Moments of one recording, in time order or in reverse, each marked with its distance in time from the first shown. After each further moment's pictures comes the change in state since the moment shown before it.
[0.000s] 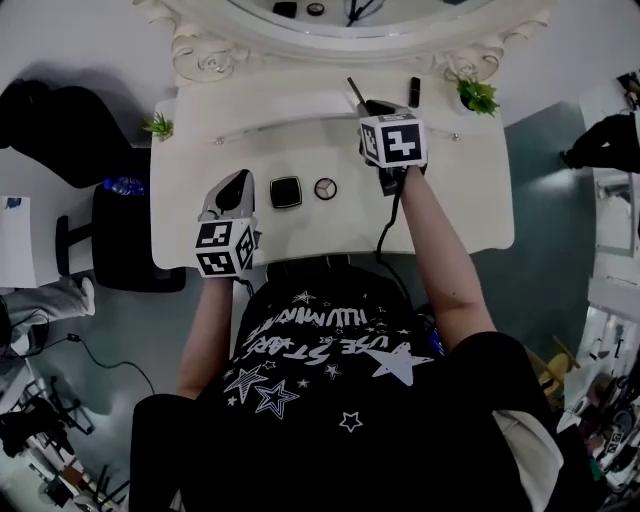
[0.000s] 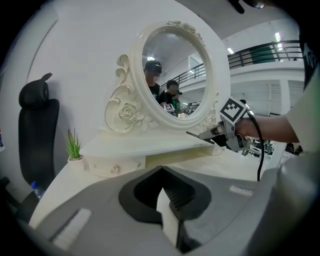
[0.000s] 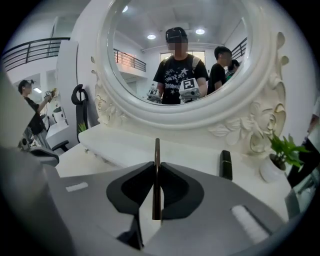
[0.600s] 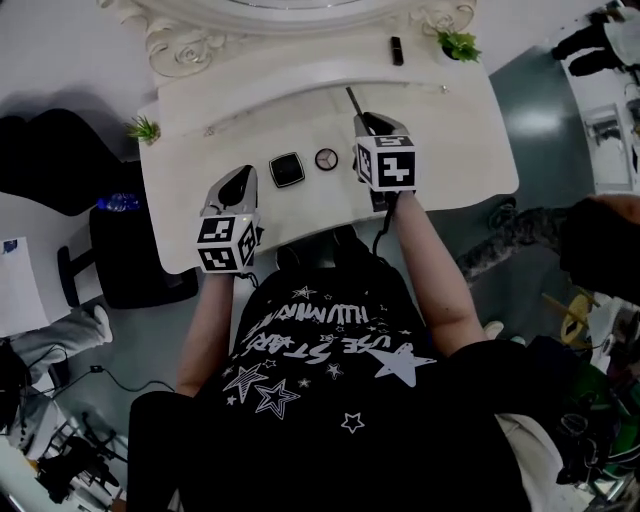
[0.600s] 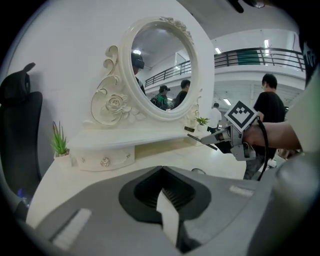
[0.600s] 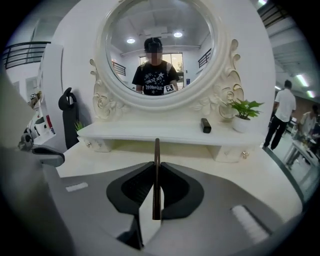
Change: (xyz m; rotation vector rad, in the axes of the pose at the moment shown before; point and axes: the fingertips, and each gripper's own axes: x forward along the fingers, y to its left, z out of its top) left arm -0.011 -0.011 -0.026 0.072 0.059 -0.189; right arm -0.049 0.035 -0.081 0.179 -0.036 -0.144
